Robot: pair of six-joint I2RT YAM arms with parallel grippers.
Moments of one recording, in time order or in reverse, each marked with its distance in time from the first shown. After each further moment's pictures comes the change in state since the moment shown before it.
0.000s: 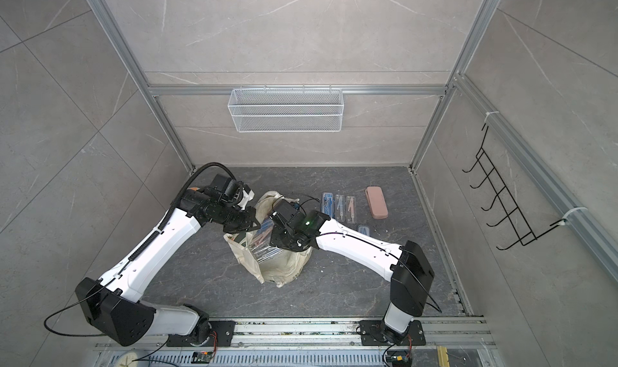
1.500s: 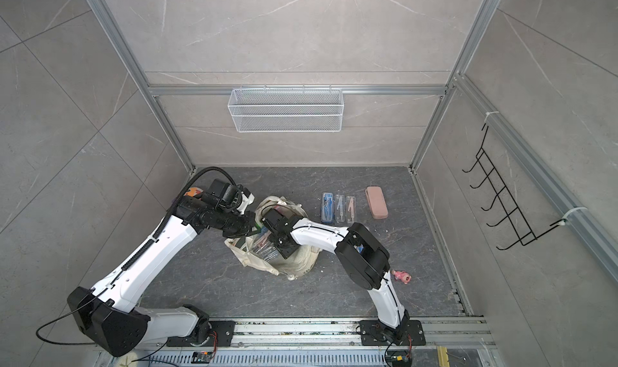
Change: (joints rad) left arm -0.022 -0.063 -0.056 0.023 0.008 -0.012; right arm -0.050 0.369 0.064 0.114 0.061 0.566
